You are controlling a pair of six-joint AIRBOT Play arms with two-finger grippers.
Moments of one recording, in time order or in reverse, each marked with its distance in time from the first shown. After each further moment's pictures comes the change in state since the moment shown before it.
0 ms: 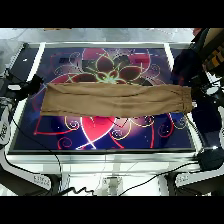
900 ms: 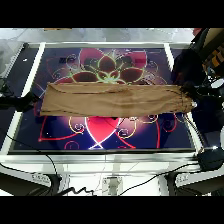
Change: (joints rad) left arm 0.216 0.017 0.002 0.385 -0.624 -0.019; right arm 0.002 0.011 0.120 -0.066 0.585 -0.426
